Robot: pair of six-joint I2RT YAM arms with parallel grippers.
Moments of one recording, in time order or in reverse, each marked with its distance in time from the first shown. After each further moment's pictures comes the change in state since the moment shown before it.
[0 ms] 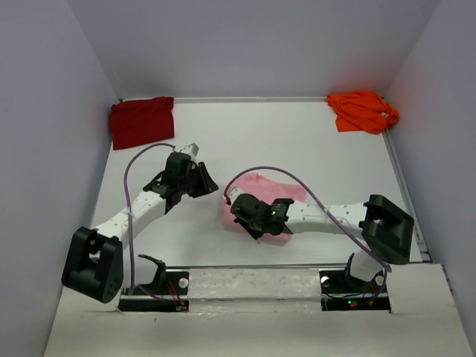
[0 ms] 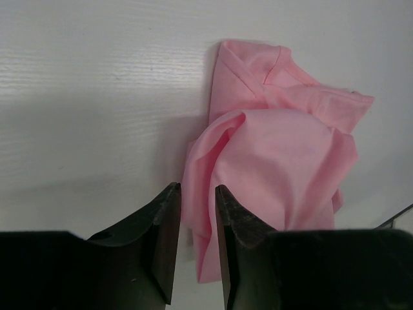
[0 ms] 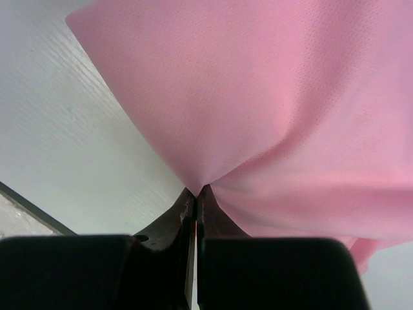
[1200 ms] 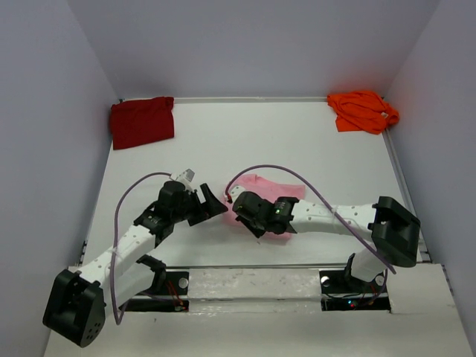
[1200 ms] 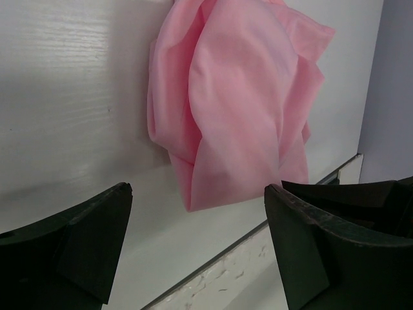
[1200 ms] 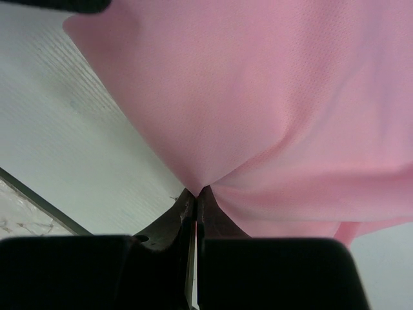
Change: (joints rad) left arm -0.062 -0.364 -0.311 0.036 0.104 -0.226; right arm 0.000 -0.066 0.011 -0.045 0.022 -0.026
